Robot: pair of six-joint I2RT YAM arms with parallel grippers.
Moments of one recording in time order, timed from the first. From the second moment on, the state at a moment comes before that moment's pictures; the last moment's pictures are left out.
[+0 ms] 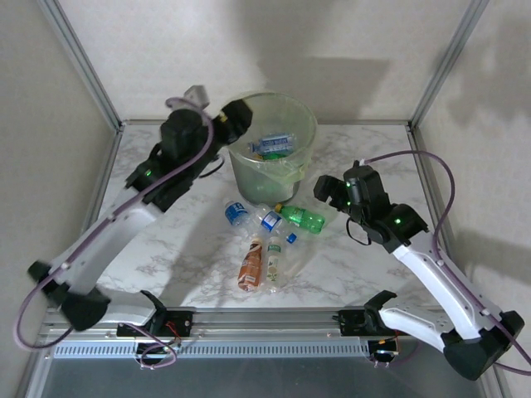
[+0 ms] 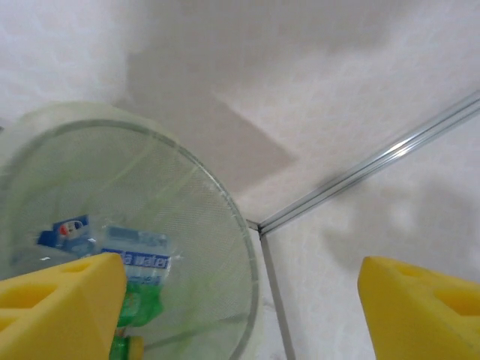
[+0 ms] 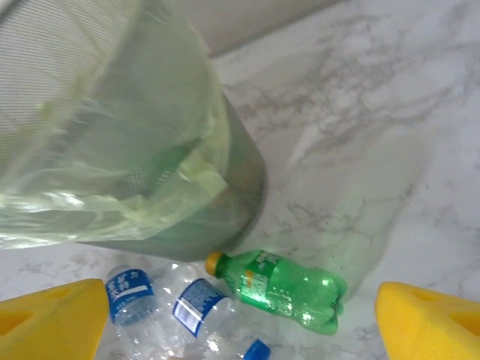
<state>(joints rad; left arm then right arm) -0.63 1.28 1.47 -0.32 -0.25 -0.83 0.59 1.00 1.05 -0.75 0.24 0.75</state>
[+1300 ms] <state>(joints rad) -0.57 1.04 0.87 -0.39 -0.19 -0.87 1.14 1.45 0.90 -0.65 0.08 1.10</state>
